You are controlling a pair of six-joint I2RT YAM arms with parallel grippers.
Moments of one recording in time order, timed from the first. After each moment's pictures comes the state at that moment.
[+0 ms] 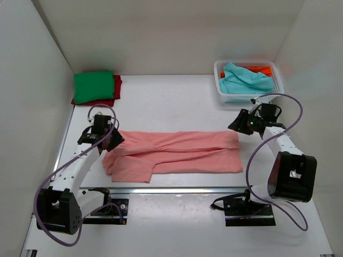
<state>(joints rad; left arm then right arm) -0.12 1.08 0.76 -0.61 -0.11 -0.73 -0.20 1.39 0.83 -0.30 -0.52 0.21</state>
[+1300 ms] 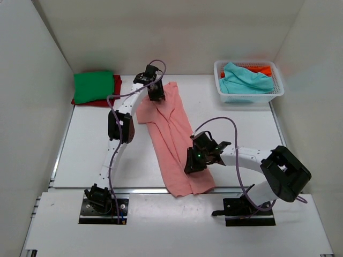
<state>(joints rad) -0.33 2.77 2.70 -0.87 0.08 -0.49 0.74 1.44 0.63 -0.23 -0.30 0.71</state>
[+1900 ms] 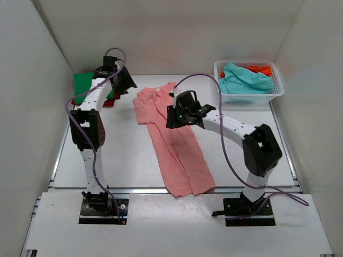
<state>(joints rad) -0.09 2.16 1.99 -0.65 0.17 -0.57 0.67 1.76 1.34 -0.32 -0.20 0.34</state>
